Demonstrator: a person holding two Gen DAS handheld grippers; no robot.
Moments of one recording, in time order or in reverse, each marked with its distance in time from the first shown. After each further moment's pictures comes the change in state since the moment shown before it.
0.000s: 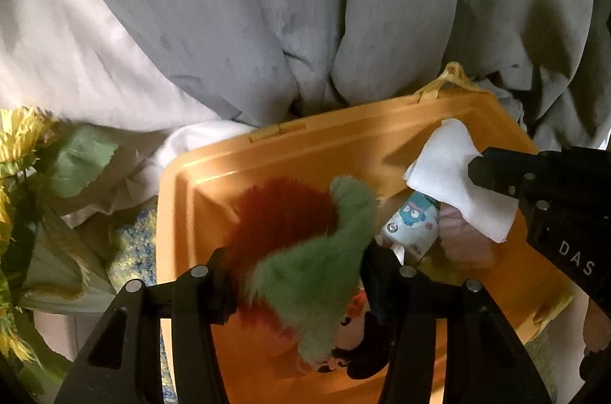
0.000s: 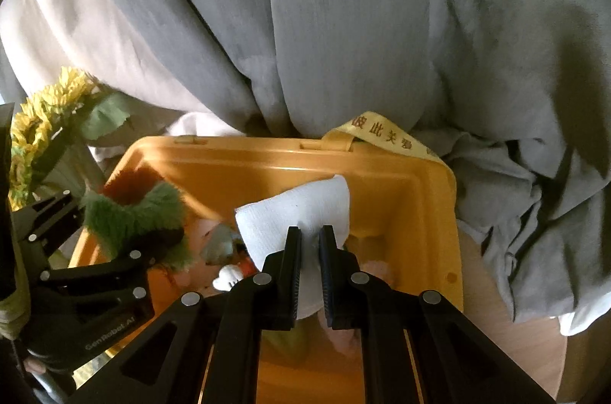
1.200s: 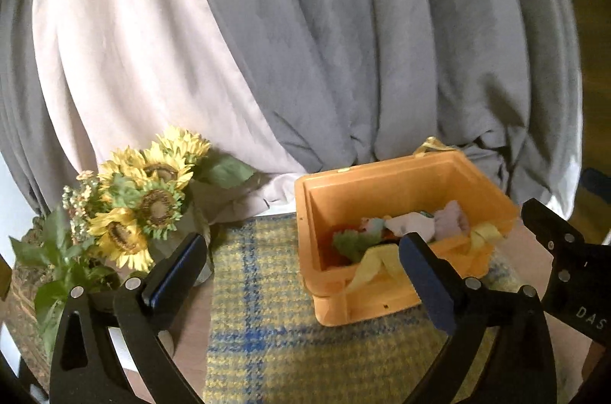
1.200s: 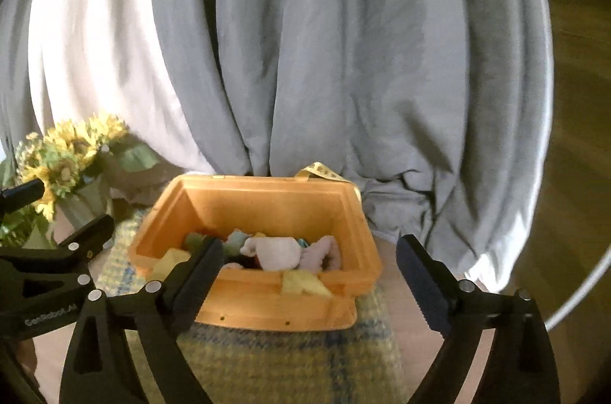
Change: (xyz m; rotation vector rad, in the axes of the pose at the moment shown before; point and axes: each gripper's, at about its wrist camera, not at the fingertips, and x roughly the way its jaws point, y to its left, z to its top) left arm -0.206 0.016 -0.116 -0.074 -0.374 0.179; right arm -0.175 0.073 -0.109 0.044 -0.393 -0.278
